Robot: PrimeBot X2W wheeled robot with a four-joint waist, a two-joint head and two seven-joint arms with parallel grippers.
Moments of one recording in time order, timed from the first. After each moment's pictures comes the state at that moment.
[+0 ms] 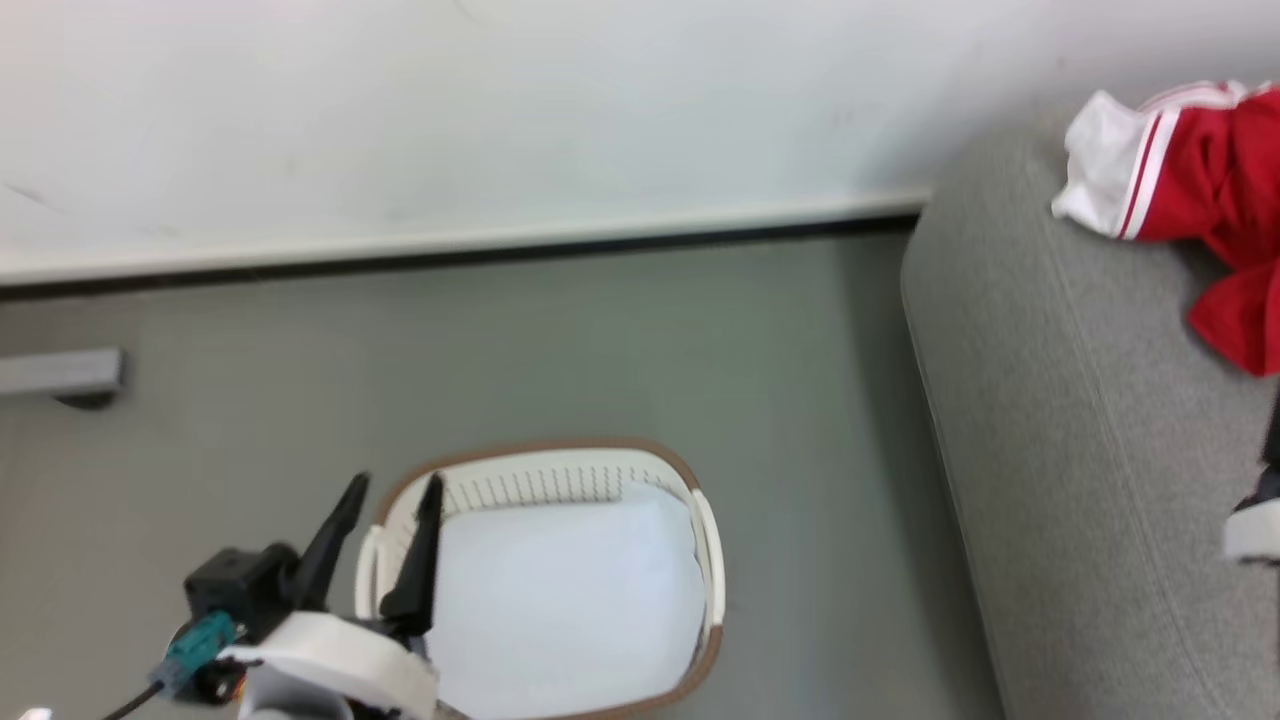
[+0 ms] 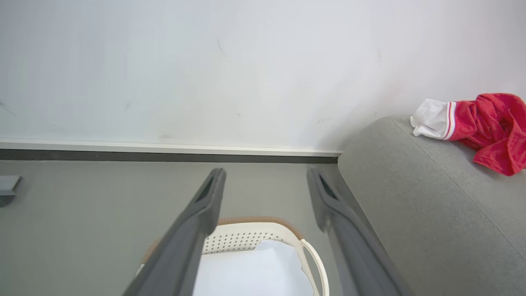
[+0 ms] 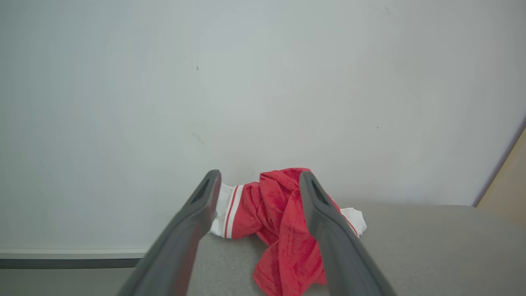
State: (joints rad) left arm -0.23 0.42 -0.49 0.09 -0.67 0.19 -0.25; right arm -0.41 -0.11 -0.34 0.25 -0.03 0.13 -0.25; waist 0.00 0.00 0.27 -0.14
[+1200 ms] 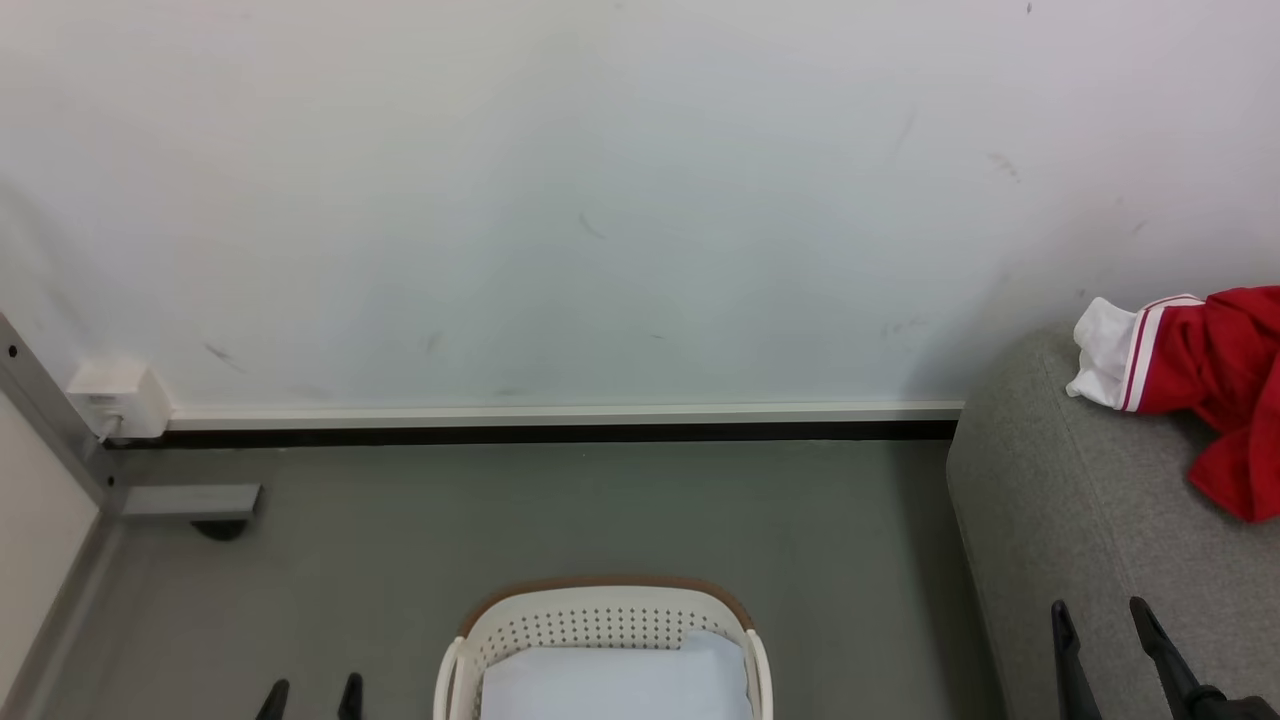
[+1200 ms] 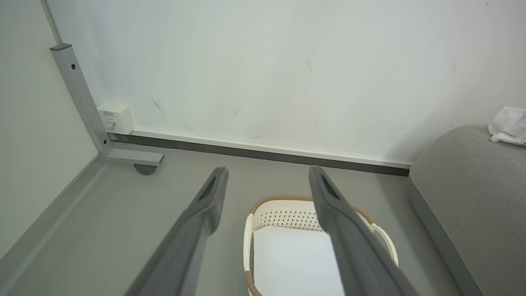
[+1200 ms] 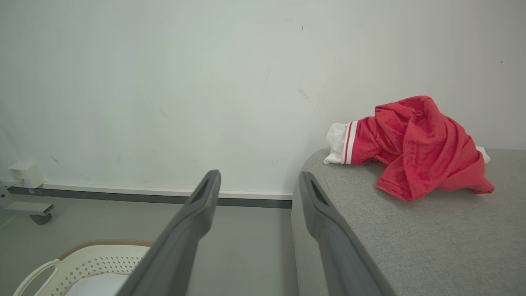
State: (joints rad) left arm 0.09 0.19 -0.06 0.31 -0.31 -0.05 -0.26; right arm 0.02 -0.05 -0.06 0.27 0.12 0.13 -0.26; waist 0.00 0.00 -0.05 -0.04
